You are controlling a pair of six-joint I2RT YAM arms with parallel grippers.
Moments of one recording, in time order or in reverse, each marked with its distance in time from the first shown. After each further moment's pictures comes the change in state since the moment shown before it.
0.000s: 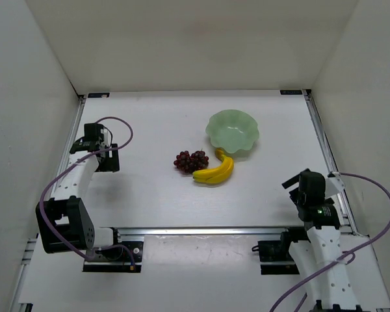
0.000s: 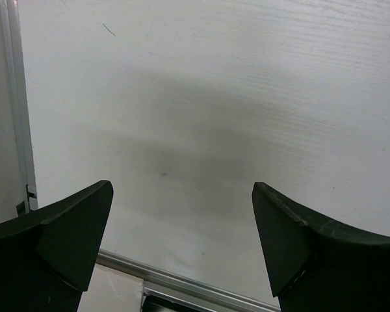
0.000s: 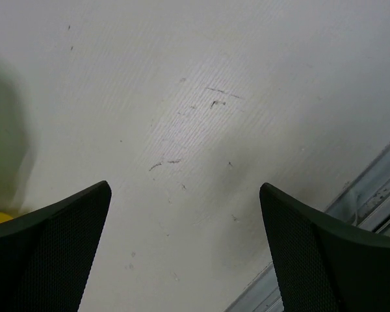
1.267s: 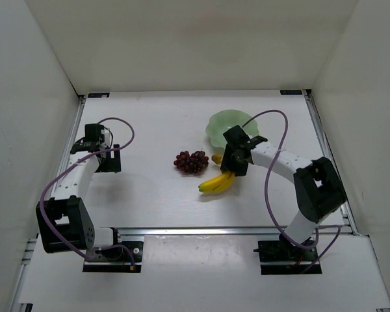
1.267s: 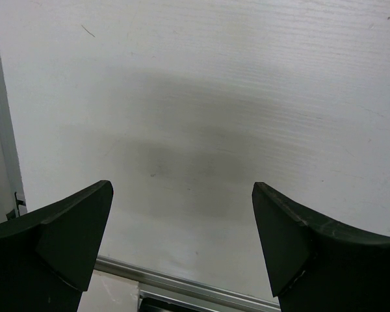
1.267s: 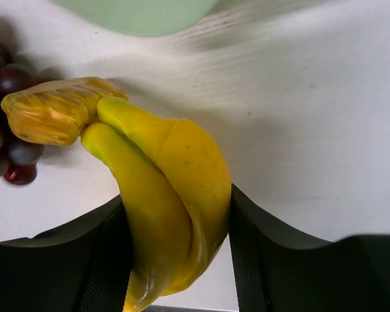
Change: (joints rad) left arm 0.002 0.002 -0.006 0.004 0.051 0.012; right arm 0.558 1.218 0.607 0.232 -0.340 -0.113
